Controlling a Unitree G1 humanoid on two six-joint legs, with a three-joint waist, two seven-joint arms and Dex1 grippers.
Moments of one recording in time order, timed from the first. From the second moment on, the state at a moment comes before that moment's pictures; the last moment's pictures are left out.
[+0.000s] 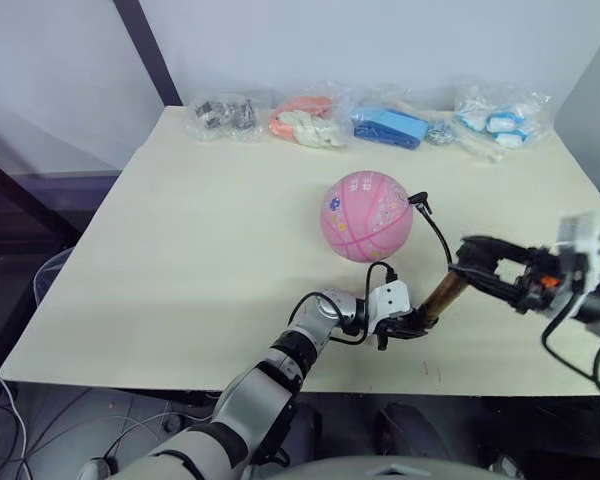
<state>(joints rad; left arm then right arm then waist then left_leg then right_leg) -0.65 -0.06 -0.39 1.01 0.14 -0.31 -1.02 0.00 -0.85 -0.37 -0.51 0.93 0.52 0.87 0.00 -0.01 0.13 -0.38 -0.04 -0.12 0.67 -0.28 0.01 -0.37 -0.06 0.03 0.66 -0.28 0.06</state>
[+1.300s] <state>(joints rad) -0.64 -0.05 -0.40 1.01 0.14 -0.31 -1.02 0.08 -0.70 -0.12 -0.45 0.62 0.31 0.87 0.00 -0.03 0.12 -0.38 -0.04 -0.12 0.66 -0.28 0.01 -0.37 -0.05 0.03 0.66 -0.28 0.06</state>
